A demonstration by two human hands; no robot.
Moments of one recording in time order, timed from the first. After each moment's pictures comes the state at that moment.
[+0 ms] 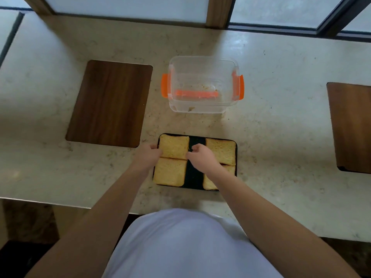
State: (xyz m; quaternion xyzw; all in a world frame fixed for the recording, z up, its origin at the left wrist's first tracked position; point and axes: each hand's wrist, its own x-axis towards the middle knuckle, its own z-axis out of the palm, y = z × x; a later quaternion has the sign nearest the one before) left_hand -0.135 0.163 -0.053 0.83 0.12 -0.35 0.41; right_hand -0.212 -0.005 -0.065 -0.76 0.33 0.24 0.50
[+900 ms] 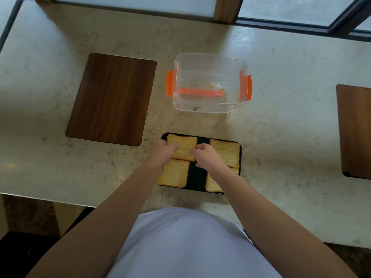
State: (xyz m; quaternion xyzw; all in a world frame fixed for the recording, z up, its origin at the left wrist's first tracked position) left_hand -0.135 0.128 -0.062 0.80 0.15 -0.38 0.43; right_hand -0.205 -0.009 -0.076 -0.69 0.40 0.25 0.55
